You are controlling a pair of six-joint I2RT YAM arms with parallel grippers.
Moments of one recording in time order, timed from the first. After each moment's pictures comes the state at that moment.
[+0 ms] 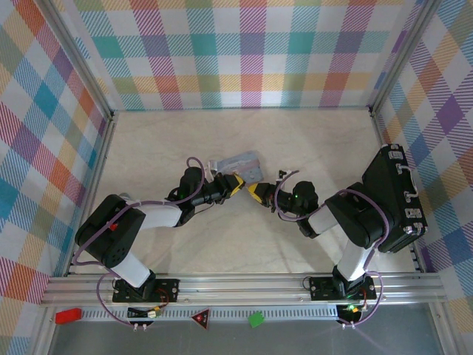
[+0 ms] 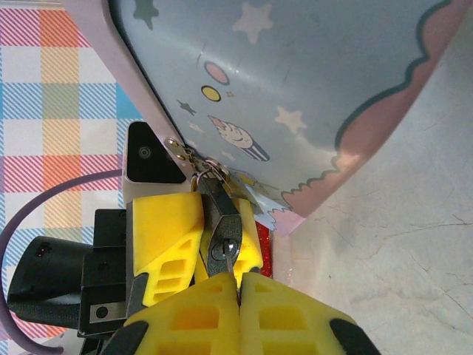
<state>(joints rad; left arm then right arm) -0.58 1.59 0.61 0.68 0.44 -1.31 0.53 1.76 0.40 1.28 -0.58 1.47</state>
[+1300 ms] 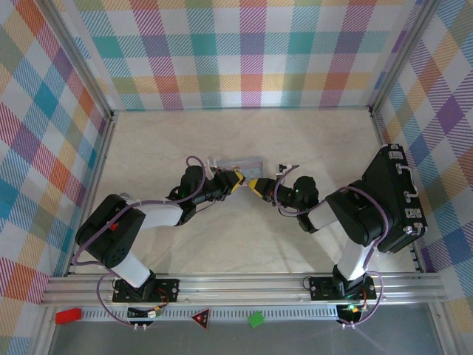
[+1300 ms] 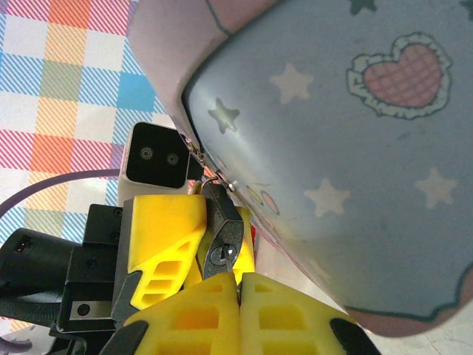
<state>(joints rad) -0.59 1.59 0.63 0.68 0.38 -1.33 0.51 1.77 0.45 1.26 -0.62 1.32</state>
